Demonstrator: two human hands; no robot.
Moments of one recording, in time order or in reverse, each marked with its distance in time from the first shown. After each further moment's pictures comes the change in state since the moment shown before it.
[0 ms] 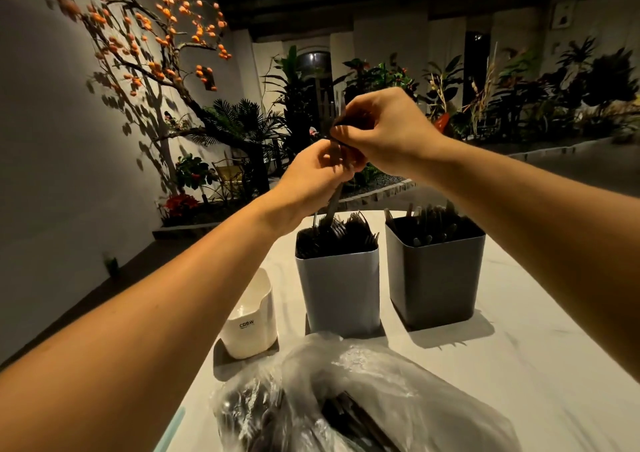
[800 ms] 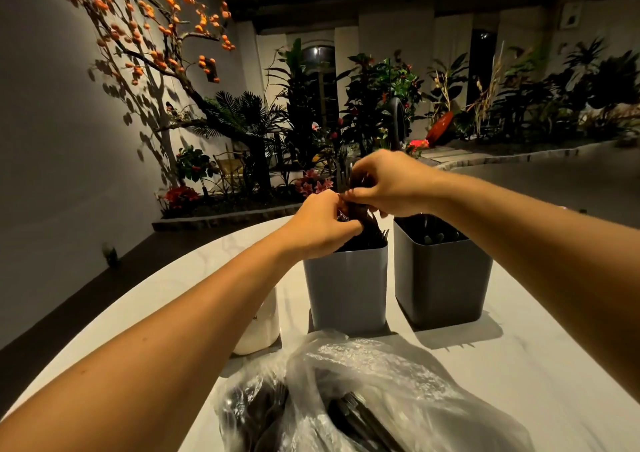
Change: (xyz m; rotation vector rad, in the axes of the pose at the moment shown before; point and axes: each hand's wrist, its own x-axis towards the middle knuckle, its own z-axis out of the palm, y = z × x) left_hand -0.016 -0.055 0.008 0.447 -0.106 0.008; right_hand -0.017 0.032 0.027 -0.292 -0.389 0.138
